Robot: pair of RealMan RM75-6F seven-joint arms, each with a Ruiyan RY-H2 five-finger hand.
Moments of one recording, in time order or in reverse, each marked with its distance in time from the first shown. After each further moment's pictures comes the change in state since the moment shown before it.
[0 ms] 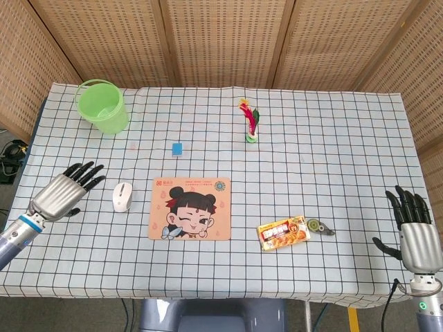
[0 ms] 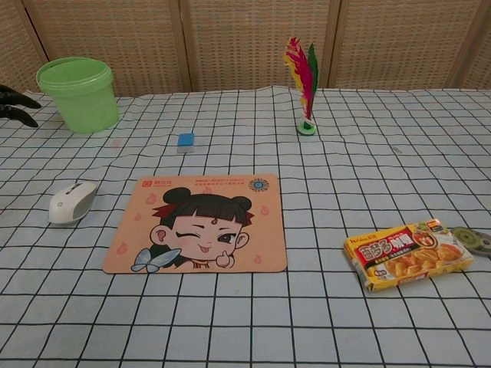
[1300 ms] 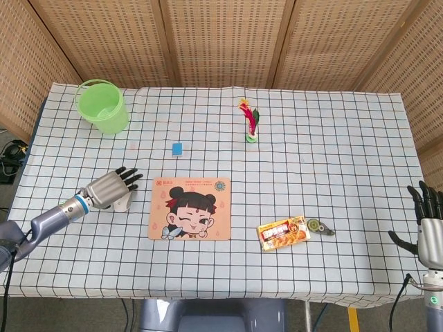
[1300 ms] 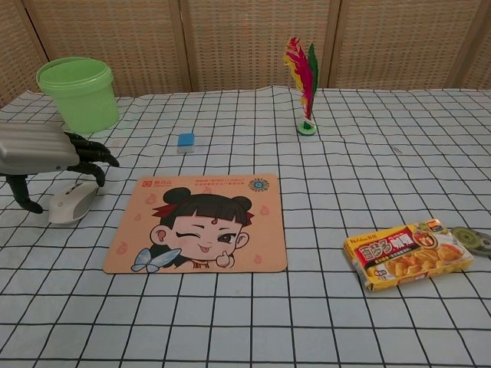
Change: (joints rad) left arm -0.277 -0.312 0.197 0.427 0.080 -0.149 -0.198; right arm -0.003 -0.025 0.047 0.082 0.076 -0.008 0.043
